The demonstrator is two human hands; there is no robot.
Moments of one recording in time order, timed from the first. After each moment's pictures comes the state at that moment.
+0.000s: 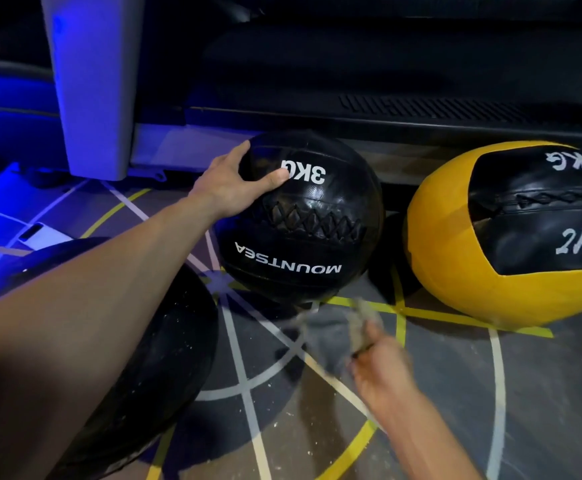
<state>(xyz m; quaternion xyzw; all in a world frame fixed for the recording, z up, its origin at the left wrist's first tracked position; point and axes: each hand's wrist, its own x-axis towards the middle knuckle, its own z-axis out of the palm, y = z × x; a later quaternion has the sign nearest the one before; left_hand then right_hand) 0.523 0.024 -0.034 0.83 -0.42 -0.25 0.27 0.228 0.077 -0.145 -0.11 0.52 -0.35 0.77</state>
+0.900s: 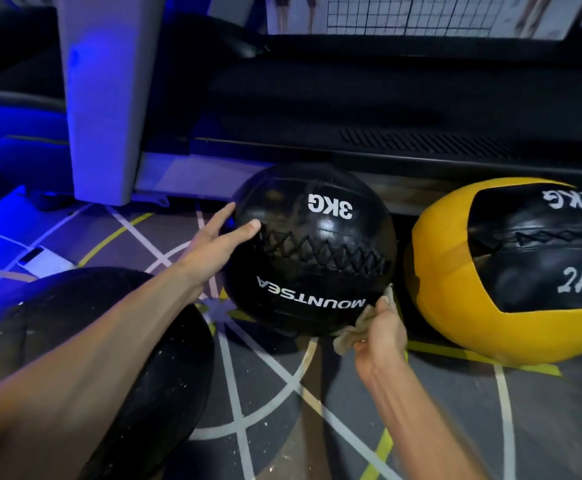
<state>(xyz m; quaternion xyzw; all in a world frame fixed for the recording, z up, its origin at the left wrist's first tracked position) 0.524 0.061 -0.075 0.74 -0.28 -0.37 0.49 0.275 0.004 -0.143 -0.17 0.57 -0.44 0.67</state>
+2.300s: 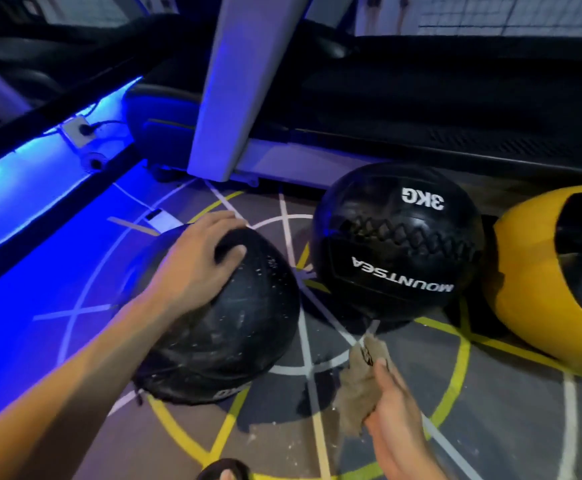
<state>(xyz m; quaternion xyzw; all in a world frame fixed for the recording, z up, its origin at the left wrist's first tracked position) 0.539 0.268 0.001 0.83 -0.51 -0.03 0.22 0.250 0.189 -0.120 -0.27 0.53 -0.23 0.77</state>
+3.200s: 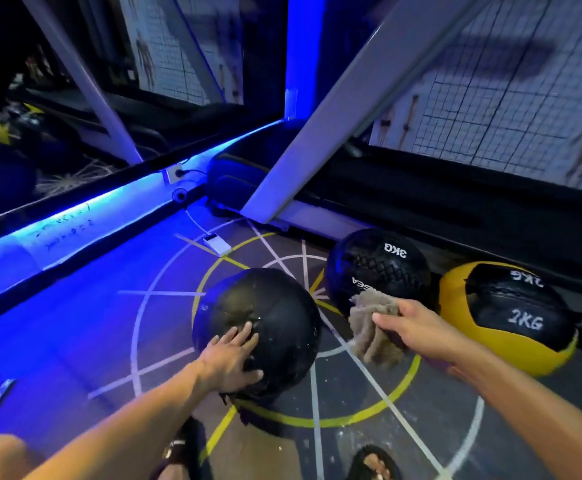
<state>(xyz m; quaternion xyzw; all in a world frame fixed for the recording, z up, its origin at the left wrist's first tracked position) 0.392 0.486 0.012 0.85 -0.47 -0.22 -0.06 0.153 0.252 0.163 -0.76 0.32 -0.03 0.57</state>
